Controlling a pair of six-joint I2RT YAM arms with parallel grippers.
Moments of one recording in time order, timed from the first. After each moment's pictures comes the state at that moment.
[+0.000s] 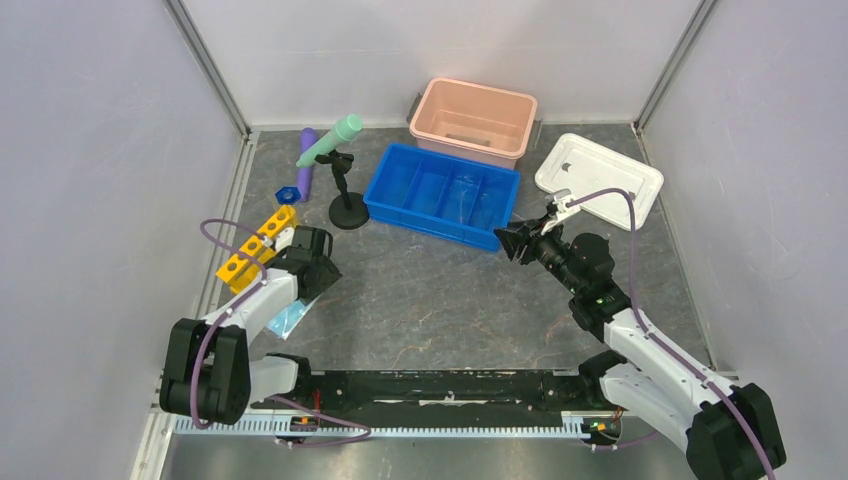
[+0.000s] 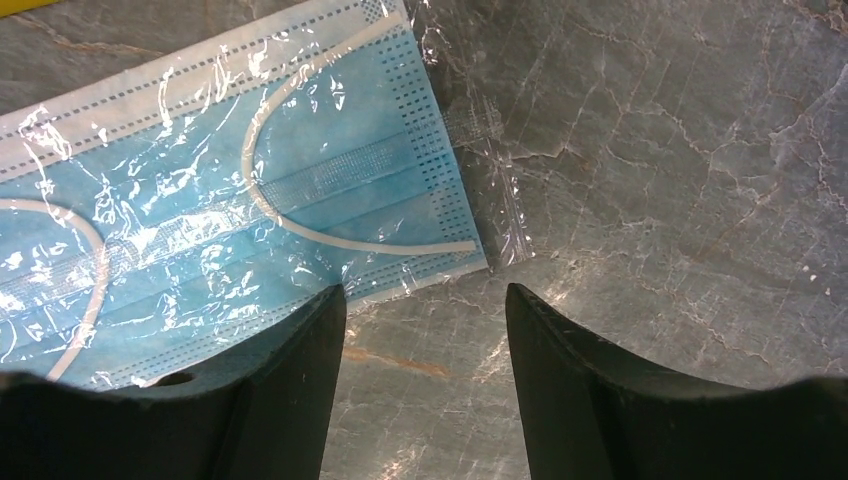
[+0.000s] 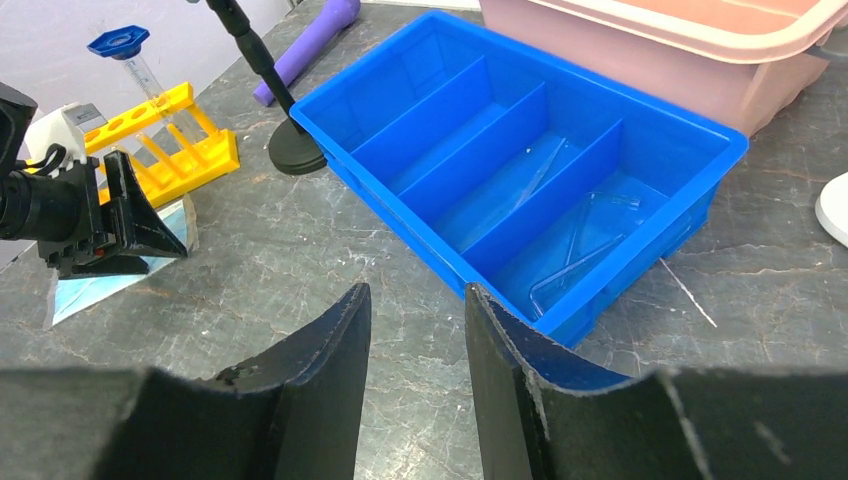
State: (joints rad) left arm -0.18 1.23 0.56 -0.45 -0.28 -0.85; right arm 0.44 0.87 0.42 0.40 -0.18 0.25
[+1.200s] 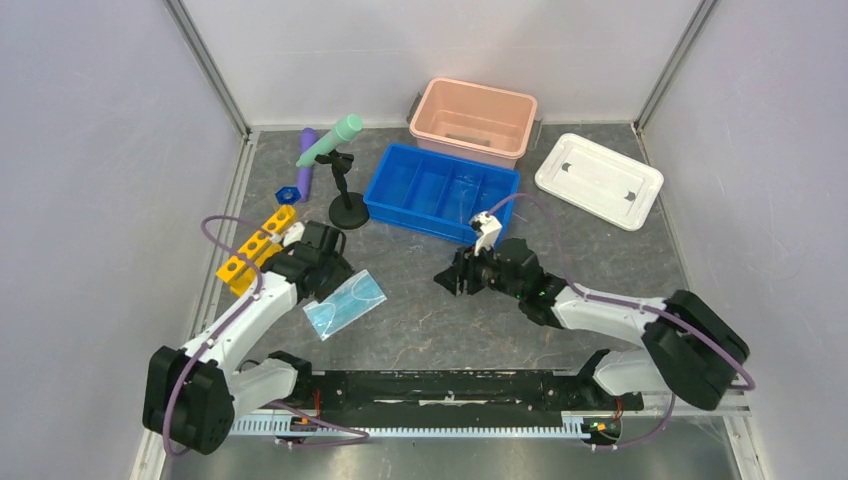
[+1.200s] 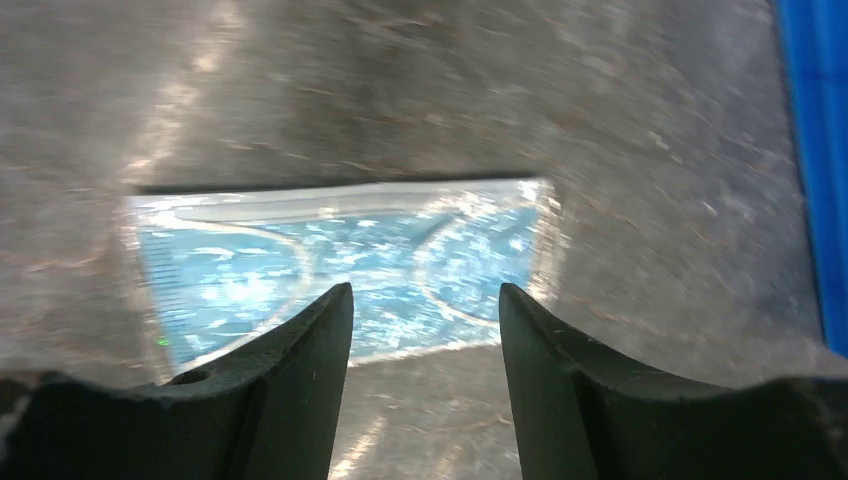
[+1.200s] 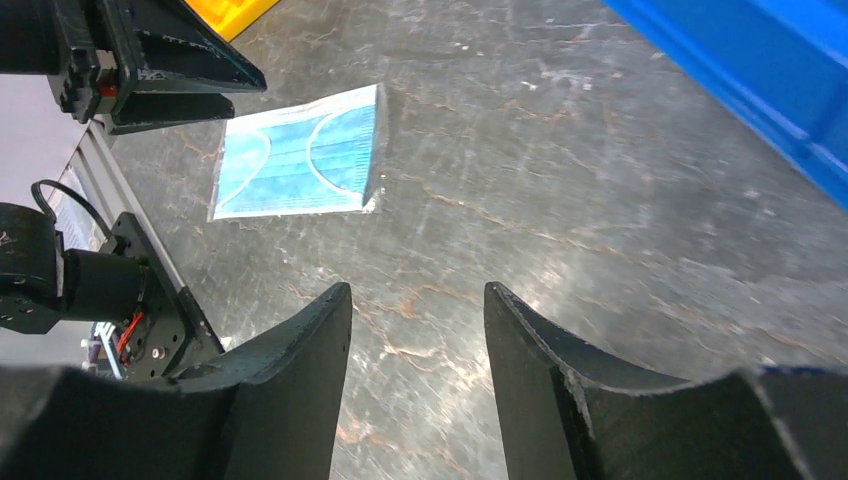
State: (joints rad) left arm -0.38 1.10 0.69 -0.66 -0.24 -1.02; right arm 0.78 1.28 0.48 0.45 -0.17 0.50
